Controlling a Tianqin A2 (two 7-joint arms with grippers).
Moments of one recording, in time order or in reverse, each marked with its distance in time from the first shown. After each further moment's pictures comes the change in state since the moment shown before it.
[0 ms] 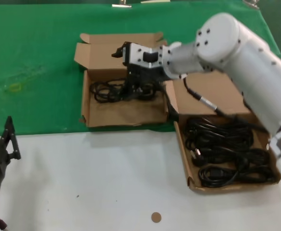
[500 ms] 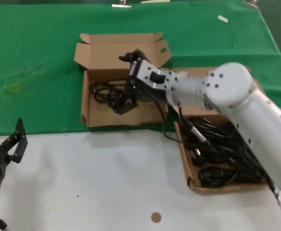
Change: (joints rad) left arm 0.000 0.000 0.000 0.000 0.000 0.000 0.000; right arm -0.272 0.044 0.124 0.231 0.123 0.172 0.034
